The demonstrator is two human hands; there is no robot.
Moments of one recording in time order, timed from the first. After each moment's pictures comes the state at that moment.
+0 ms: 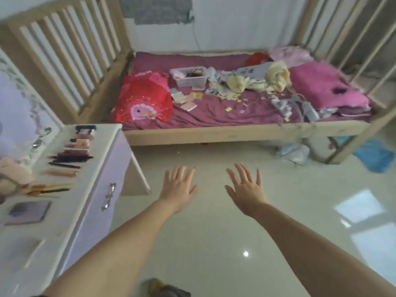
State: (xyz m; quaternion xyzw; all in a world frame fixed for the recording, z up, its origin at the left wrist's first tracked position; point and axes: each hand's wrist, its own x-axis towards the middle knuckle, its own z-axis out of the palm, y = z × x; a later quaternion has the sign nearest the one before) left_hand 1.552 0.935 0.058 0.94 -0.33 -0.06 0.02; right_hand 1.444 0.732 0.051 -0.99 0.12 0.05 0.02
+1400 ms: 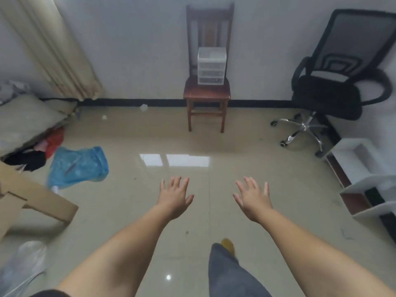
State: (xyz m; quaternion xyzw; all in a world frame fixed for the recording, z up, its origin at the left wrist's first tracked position) left_hand 0.930 -0.041 -0.003 0.50 -0.85 -0.11 -0.11; right_hand 0.691 0.059 -0.002 -0.59 0.79 0.07 0.15
